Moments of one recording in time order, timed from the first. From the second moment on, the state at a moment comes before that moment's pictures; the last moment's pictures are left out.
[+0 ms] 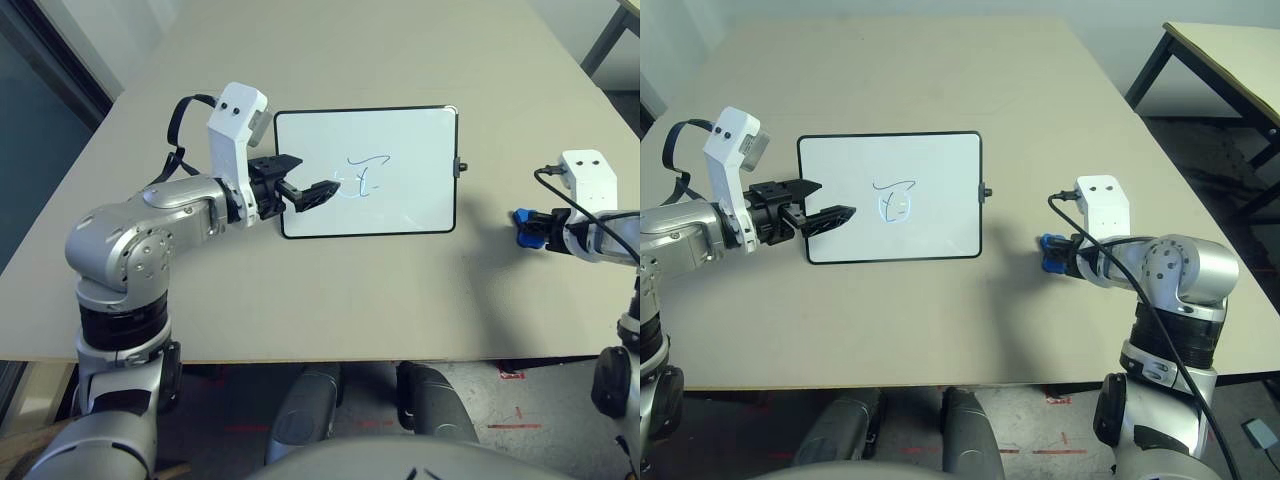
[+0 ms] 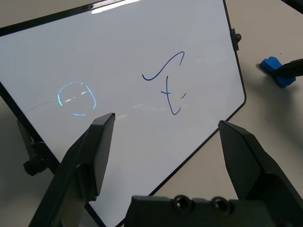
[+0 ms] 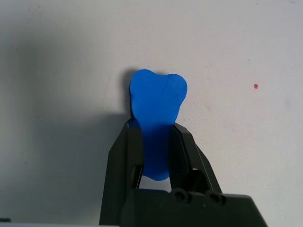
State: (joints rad) left arm -0.58 0.55 0.13 -0.51 -0.67 1.33 -0.41; right arm -0.54 -0.59 -0.38 -0.05 0.55 1.58 0.00
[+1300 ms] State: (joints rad) left arm -0.66 0.59 0.03 -0.40 -0.64 1.21 -0.49; right arm -0.85 -0.72 0.22 -0.39 0.57 1.40 0.40
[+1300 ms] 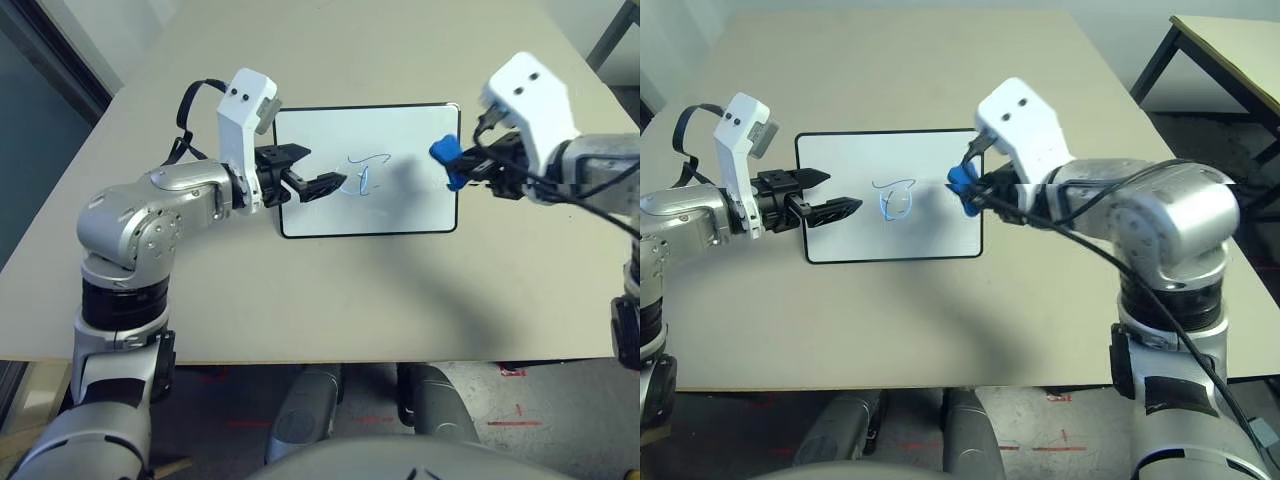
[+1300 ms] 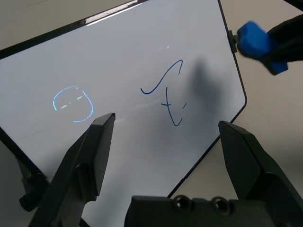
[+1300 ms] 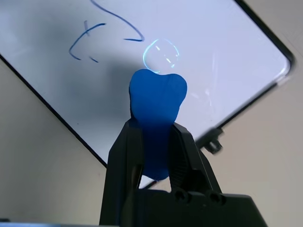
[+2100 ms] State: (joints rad) left arm -0.69 0.59 0.02 -0.39 -0.63 1.22 -0.50; right arm -0.97 -0.51 0.49 -0.03 0.12 0.92 0.55
